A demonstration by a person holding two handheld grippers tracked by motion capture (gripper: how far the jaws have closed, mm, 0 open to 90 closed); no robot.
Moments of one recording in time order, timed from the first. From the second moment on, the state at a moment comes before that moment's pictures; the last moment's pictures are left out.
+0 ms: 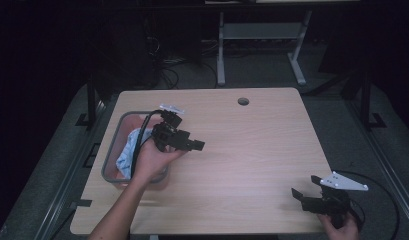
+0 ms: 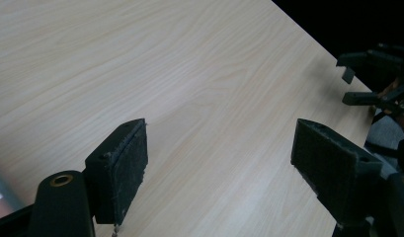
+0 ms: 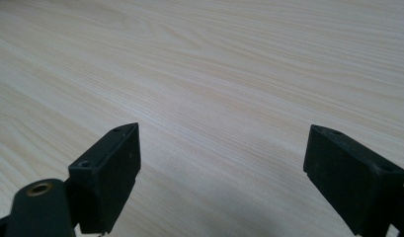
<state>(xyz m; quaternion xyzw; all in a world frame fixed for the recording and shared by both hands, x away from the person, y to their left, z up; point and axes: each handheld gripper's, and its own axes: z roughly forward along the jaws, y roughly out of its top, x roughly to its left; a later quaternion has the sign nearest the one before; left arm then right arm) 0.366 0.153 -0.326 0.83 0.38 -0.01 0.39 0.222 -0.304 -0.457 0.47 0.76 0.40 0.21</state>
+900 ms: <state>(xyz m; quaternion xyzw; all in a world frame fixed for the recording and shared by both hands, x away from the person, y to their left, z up) 0.370 0.260 -0.316 0.79 0.49 0.05 0.37 0.222 -0.303 -0.457 0.46 0.76 0.40 0.21</state>
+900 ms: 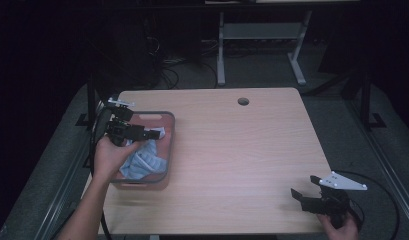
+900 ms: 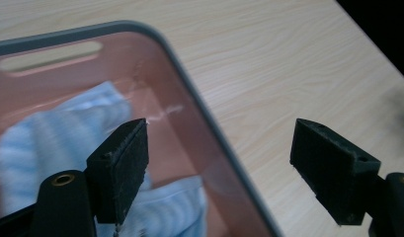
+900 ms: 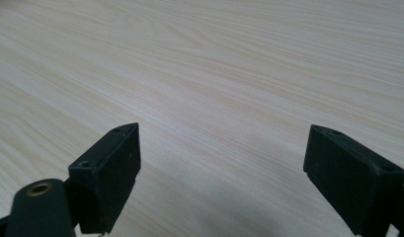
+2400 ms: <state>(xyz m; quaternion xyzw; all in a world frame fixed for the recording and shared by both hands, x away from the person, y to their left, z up) 0.384 0.292 -0.385 0.77 0.58 0.05 0.26 0.222 -0.302 -0.457 0.46 0.77 0.40 0.20</state>
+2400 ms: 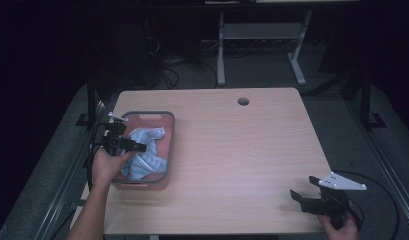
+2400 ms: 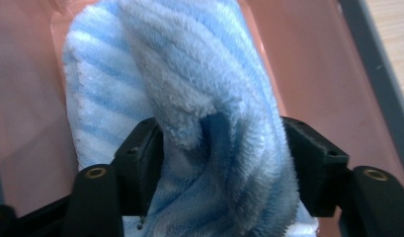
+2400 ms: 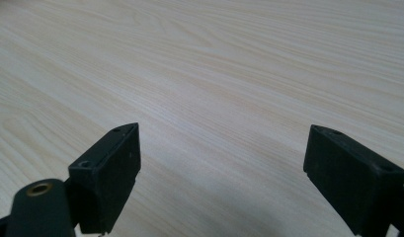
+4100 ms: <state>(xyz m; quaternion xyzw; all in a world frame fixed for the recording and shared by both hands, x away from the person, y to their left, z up) 0.353 0.309 -0.334 0.76 0.54 0.04 0.35 0.218 -0.300 -0.453 0.46 0.76 0.40 0.21</state>
